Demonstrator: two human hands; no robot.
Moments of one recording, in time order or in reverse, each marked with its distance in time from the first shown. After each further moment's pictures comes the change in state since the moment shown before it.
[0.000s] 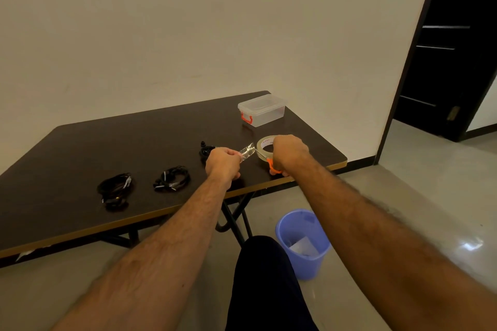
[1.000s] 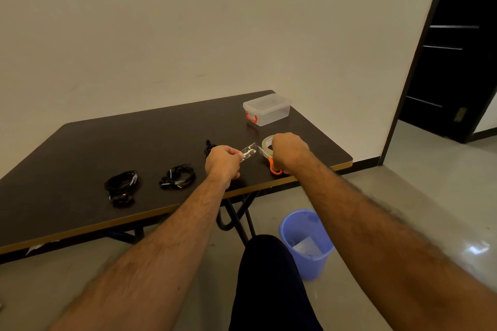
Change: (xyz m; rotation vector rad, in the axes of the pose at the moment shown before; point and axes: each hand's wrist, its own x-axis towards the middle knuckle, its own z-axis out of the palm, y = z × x) left_hand -0.005 -0.001 -0.015 0.058 0.007 0.055; right_hand 0.002 -0.008 -0.001 -0.128 0.030 -0.128
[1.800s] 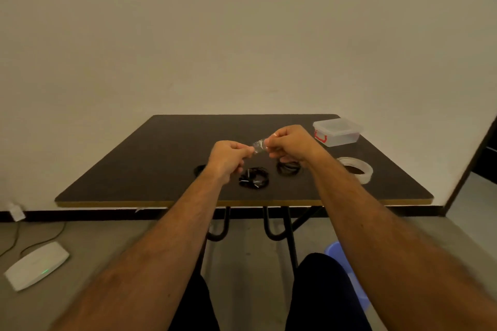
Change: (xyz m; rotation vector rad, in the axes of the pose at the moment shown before) left_hand -0.017 -0.027 -0.182 -0.201 0.013 0.032; right_hand -0.021 -0.148 -0.022 0.983 -0.095 -0.303
